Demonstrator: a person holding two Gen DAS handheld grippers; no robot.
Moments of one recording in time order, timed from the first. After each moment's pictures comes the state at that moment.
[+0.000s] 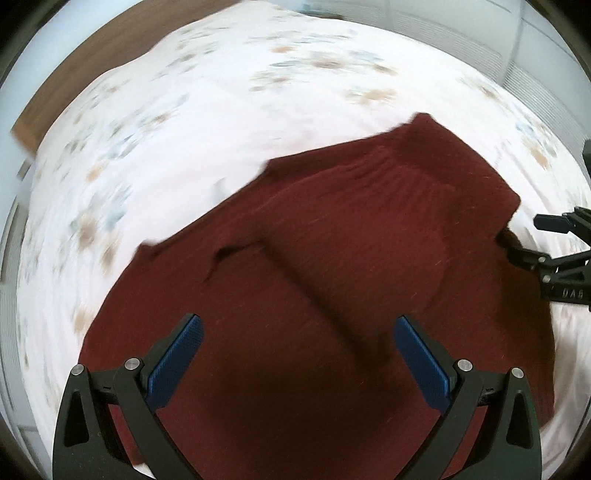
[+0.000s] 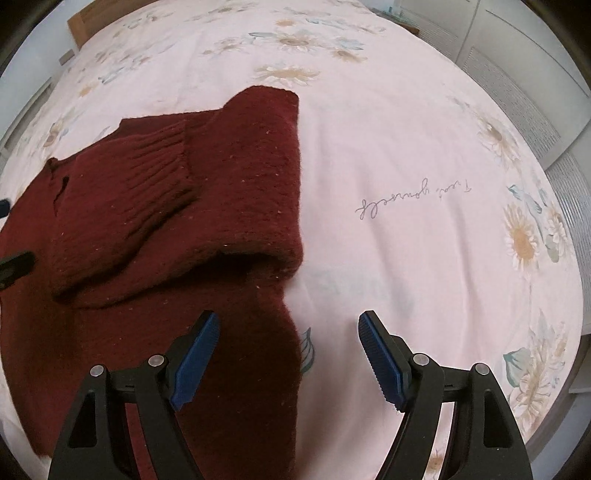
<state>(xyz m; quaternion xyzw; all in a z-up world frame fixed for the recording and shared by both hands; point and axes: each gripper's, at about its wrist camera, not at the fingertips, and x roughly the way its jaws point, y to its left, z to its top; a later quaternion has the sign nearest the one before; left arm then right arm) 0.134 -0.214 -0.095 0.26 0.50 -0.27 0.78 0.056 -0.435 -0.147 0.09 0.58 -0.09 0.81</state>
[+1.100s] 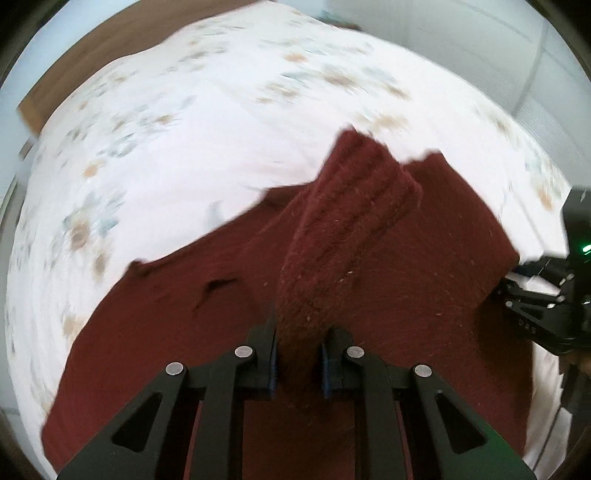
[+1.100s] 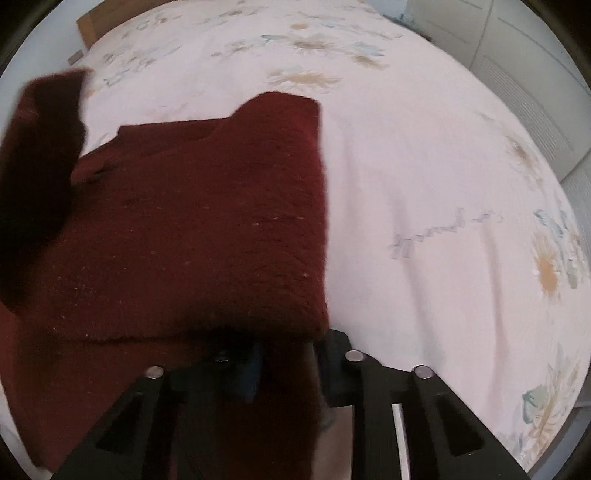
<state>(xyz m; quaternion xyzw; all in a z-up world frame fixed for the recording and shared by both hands) 0.169 -0.220 -0.118 0.19 0.51 -0.24 0.80 0.090 -0.424 -0.166 0.08 0.56 -0.07 0.82</state>
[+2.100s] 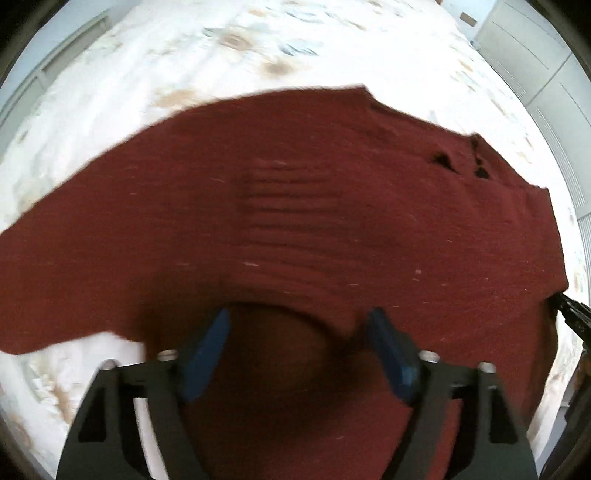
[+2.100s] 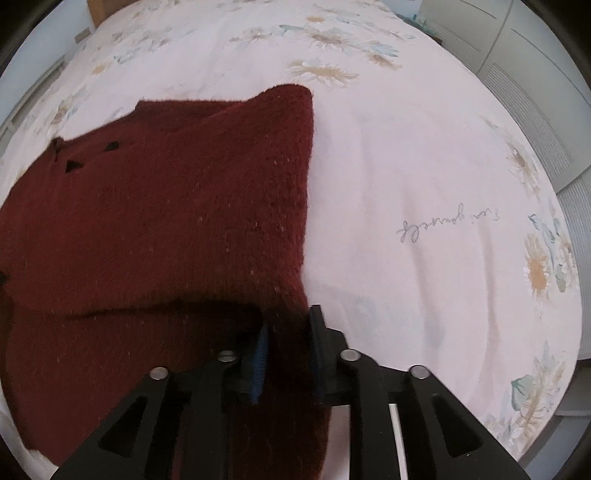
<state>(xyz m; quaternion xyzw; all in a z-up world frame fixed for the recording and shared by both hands) 0.188 -0.018 -0.146 0.00 0.61 -0.09 0.79 0.087 -0.413 -0.160 0.04 0.59 -0.06 0.80</state>
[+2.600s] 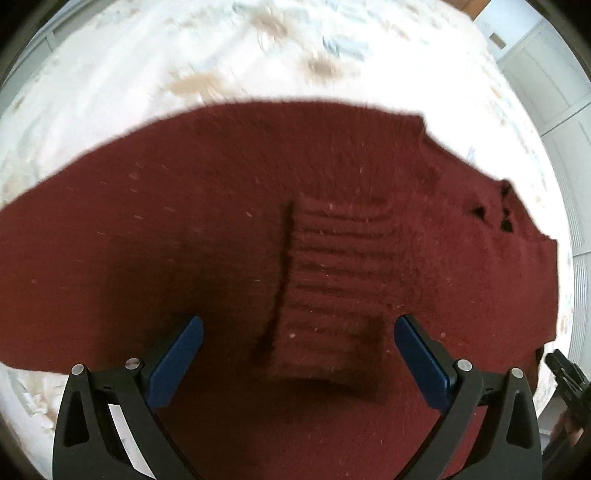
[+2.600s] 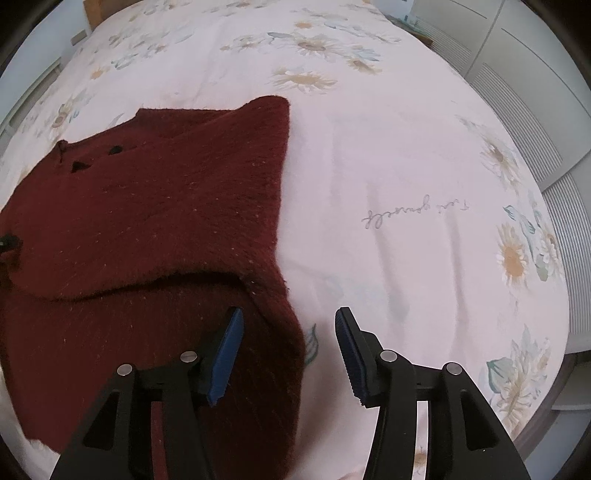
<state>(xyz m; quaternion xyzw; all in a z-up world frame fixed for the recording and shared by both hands) 0.233 -0.011 -0.168 -0.05 0.65 -0.07 0.76 0.061 -0.426 -0.136 0.05 0.59 -0.07 0.81</state>
